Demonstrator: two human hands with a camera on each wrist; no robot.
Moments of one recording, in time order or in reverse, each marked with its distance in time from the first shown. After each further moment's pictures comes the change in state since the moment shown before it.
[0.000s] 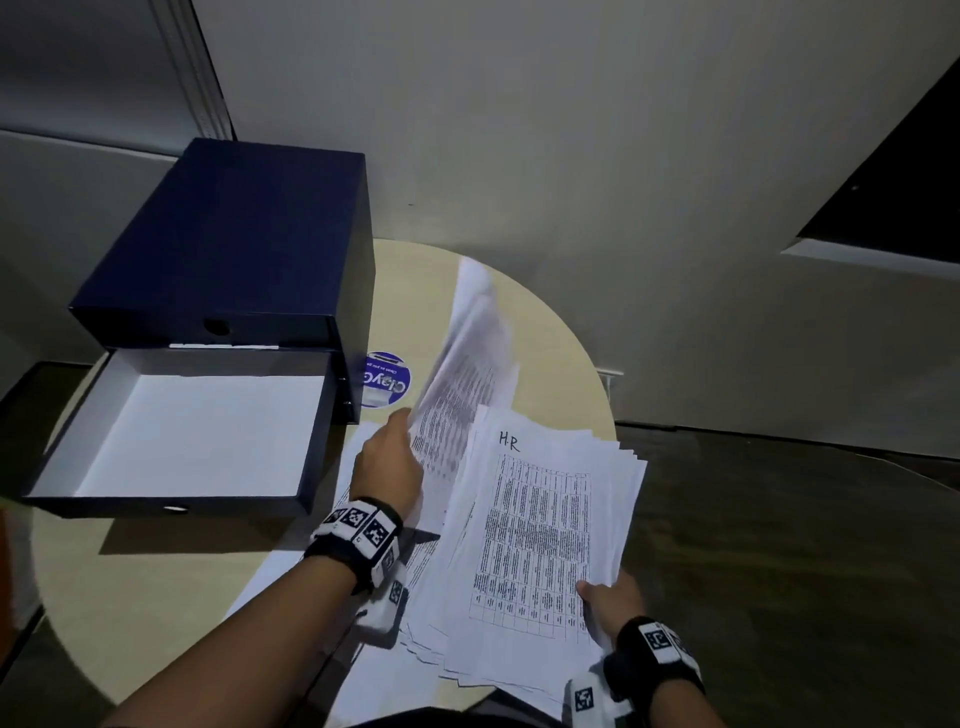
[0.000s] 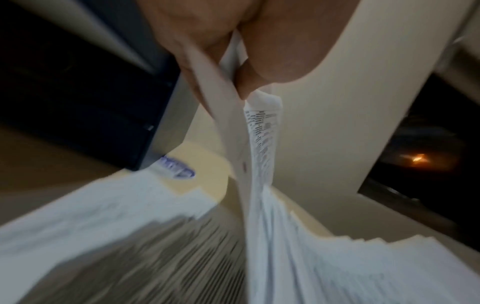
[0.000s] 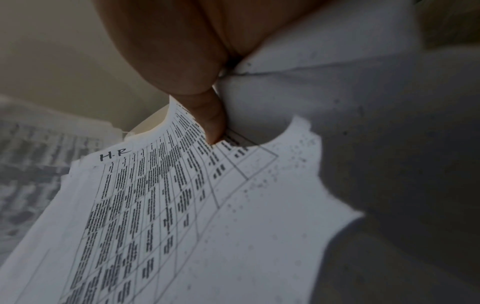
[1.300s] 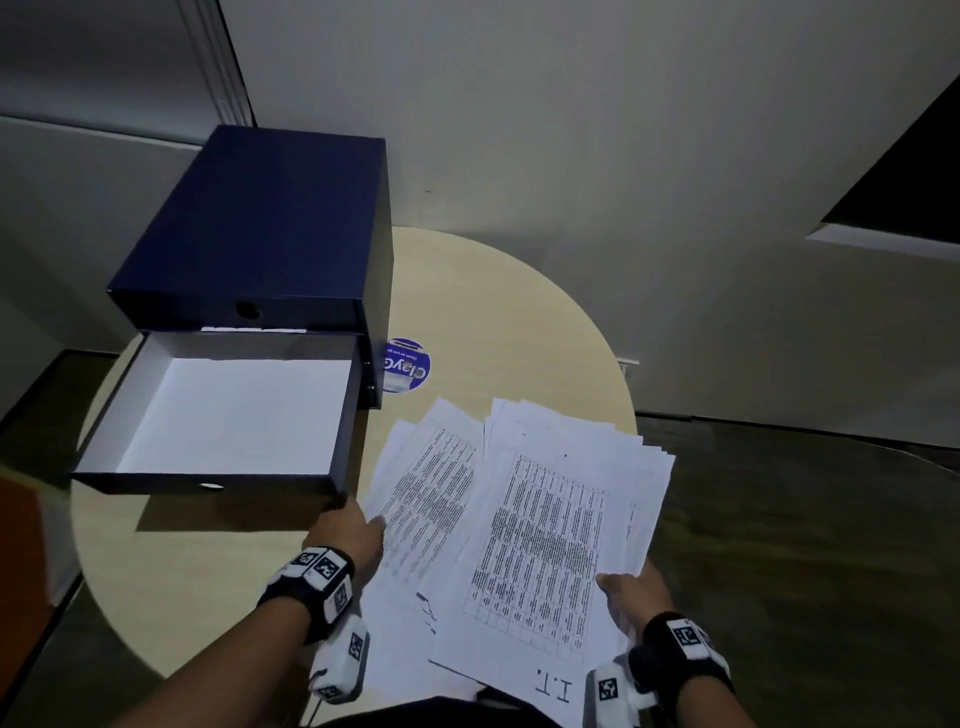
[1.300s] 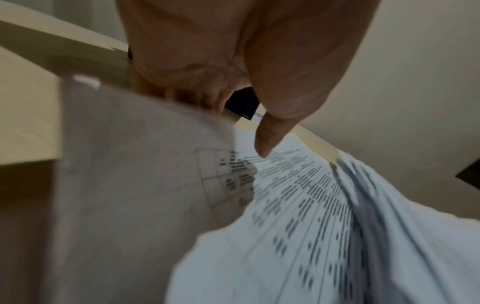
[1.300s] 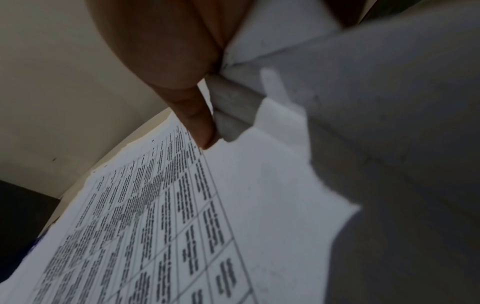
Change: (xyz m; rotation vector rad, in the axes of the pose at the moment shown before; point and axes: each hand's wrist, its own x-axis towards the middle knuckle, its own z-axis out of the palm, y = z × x) left_hand -0.042 -0.113 -0.003 0.360 -0.495 -0.495; right_hand -0.007 0.011 0.000 0.211 -0.070 -0.033
